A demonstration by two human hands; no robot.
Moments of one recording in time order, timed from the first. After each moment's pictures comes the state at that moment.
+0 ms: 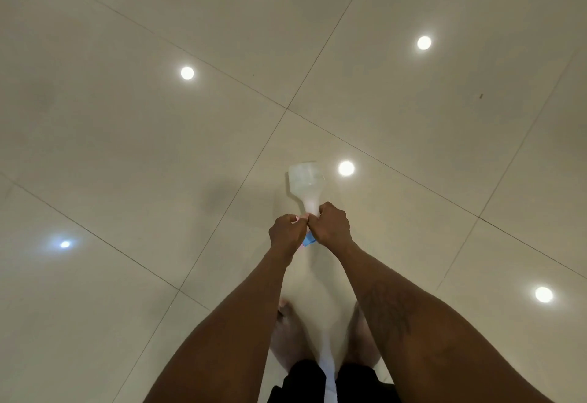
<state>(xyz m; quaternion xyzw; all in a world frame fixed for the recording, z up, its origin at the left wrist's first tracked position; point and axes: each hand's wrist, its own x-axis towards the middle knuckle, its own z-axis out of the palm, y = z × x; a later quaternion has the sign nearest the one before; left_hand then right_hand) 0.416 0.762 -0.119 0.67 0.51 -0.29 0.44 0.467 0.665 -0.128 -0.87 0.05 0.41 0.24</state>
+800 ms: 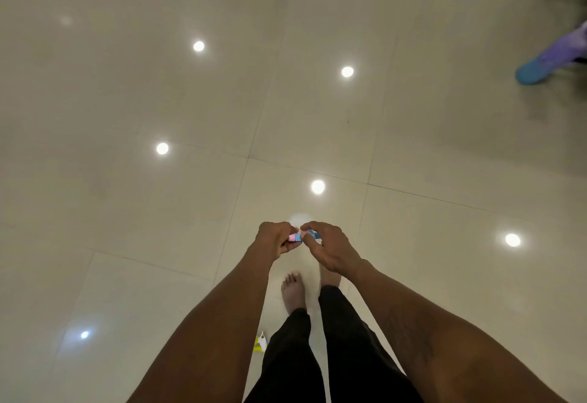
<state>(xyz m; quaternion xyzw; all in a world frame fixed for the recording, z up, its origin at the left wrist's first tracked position) 0.385 0.679 0.347 0.54 0.53 -0.35 0.55 0.356 0.520 0.350 -0.86 -0.02 0.32 0.40</state>
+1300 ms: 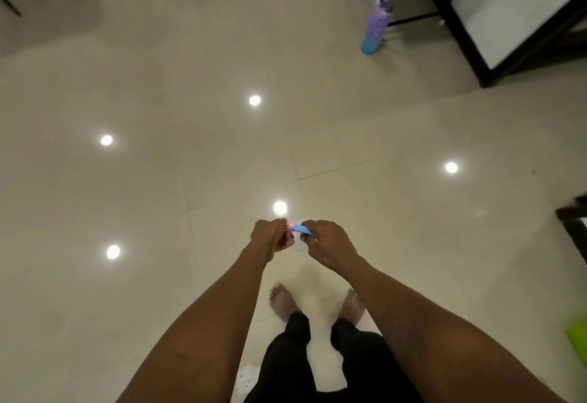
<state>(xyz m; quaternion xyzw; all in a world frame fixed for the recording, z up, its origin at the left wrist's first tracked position) 0.348 0.543 0.436 0.68 0.32 -0.43 0.50 0.253 0.408 0.443 -0.93 0.13 0.15 0.31</state>
